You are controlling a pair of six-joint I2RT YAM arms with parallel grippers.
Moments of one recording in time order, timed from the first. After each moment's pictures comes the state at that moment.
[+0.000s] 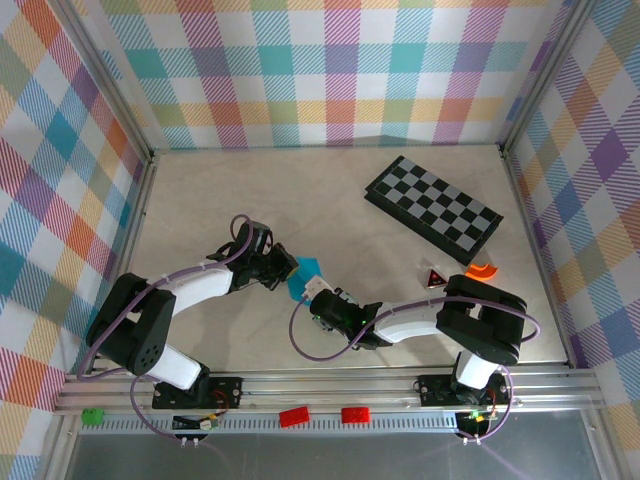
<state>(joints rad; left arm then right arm) -0.46 1.50 0.71 -0.06 0.37 -1.22 1.19 1.68 0.68 0.18 0.47 0.10</state>
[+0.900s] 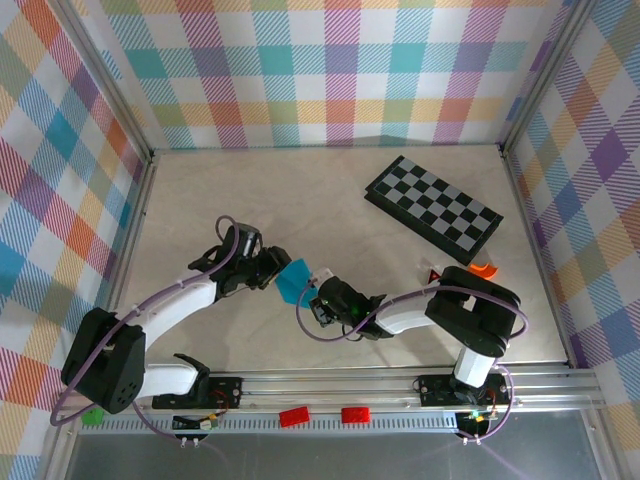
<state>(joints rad) -0.46 1.28 0.68 -0.25 0.24 -1.10 1.07 1.73 0.65 0.35 0.15 0.33</state>
